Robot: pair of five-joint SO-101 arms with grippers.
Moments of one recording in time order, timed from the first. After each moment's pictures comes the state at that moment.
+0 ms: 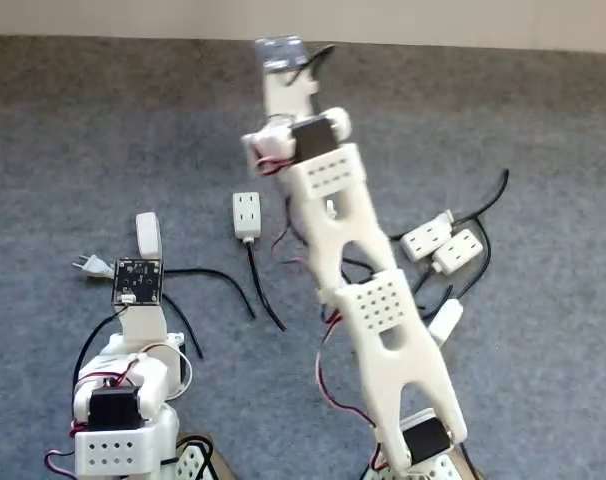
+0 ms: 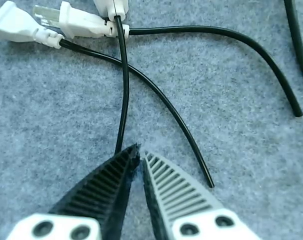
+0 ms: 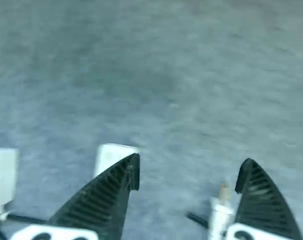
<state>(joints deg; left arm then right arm) -9.5 -104.6 96.0 76.4 -0.1 -27.9 60.6 -94.4 98.1 -9.7</state>
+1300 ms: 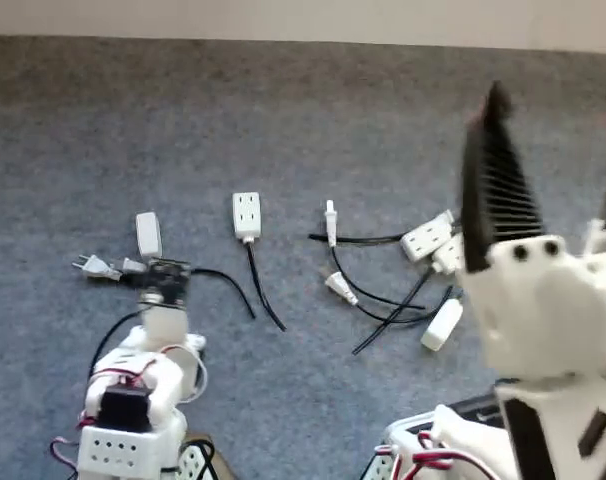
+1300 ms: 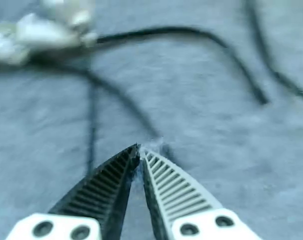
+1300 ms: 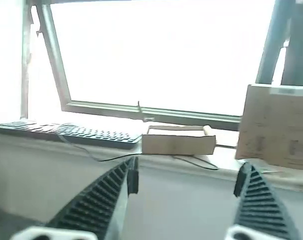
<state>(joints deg) -0.3 -104.4 96.0 74.9 -0.3 -18.0 -9.1 -96.0 98.9 3.1</state>
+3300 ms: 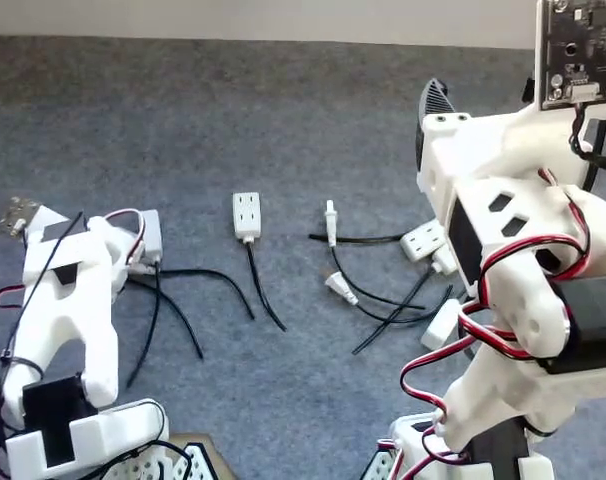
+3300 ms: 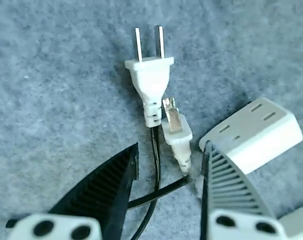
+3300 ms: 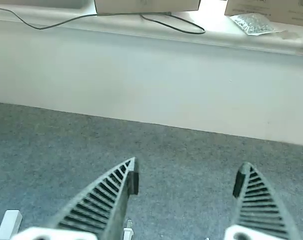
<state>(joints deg) -22.7 -10.4 41.0 54.5 52.1 -13.3 -14.9 -57.5 97.7 3.1</state>
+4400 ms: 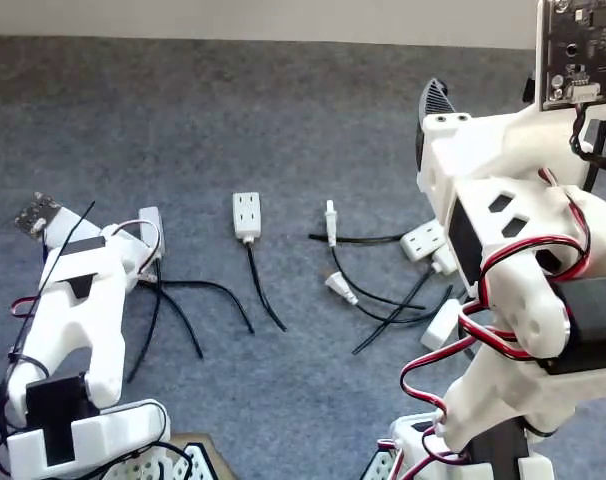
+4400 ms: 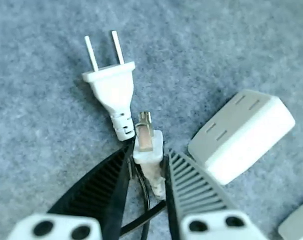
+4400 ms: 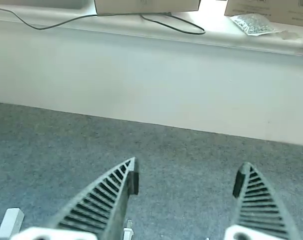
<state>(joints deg) -20.4 -10.2 49.3 38.9 46.2 -13.3 -14.9 -57.5 97.7 3.1</state>
